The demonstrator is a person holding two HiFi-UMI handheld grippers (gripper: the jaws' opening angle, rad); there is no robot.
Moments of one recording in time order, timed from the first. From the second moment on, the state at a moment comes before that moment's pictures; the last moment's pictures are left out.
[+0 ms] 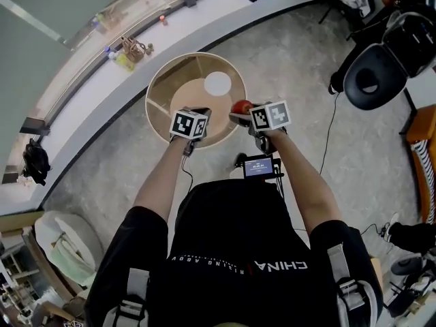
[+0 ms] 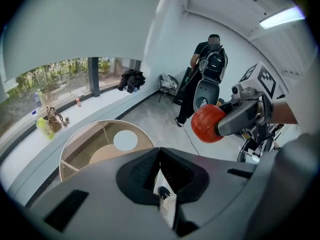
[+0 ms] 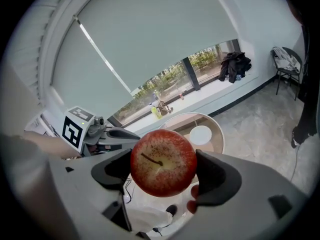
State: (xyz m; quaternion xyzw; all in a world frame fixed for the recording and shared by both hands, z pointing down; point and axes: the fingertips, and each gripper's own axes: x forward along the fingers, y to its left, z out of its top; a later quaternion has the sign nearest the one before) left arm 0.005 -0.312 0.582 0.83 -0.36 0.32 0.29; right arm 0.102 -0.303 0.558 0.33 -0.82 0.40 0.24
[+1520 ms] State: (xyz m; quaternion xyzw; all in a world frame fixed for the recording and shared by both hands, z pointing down) left arm -0.012 -0.490 0.732 0.80 -0.36 0.35 0.33; right arm 0.062 -0.499 0.740 0.29 -0.80 0.39 0.35
